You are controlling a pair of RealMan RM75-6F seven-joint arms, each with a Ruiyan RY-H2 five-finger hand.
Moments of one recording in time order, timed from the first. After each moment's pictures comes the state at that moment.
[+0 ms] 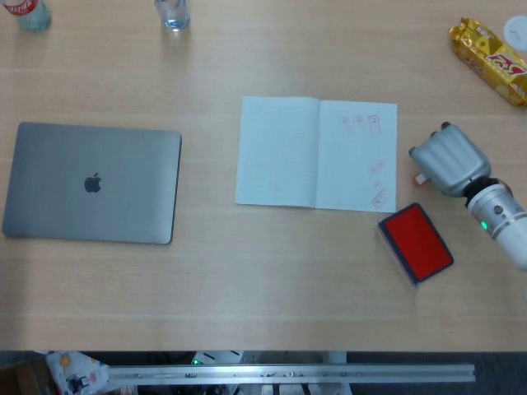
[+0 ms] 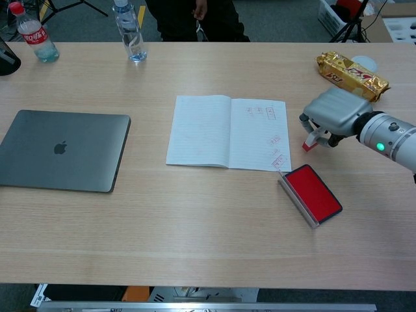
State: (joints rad) left arm -0.04 -1.06 0.04 -1.70 1.36 1.33 0.14; right arm 0.71 -1.46 -0.06 -1.39 -1.13 0.87 -0.66
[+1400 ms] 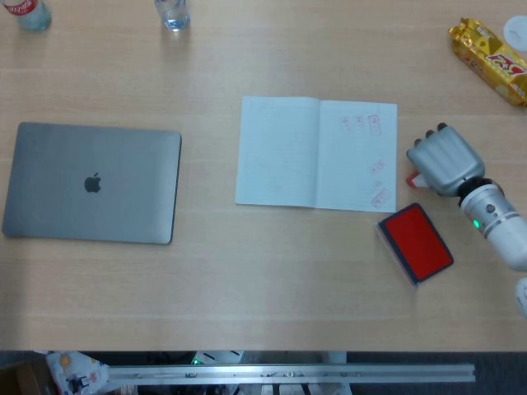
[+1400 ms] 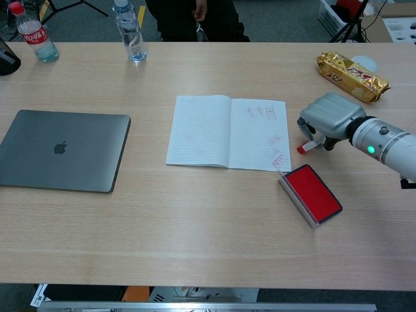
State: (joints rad) left arm -0.04 -1.06 0.04 -1.71 1.34 1.32 0.15; right arm 0.70 -1.51 -0.03 -1.34 -1.09 0.84 -0.68
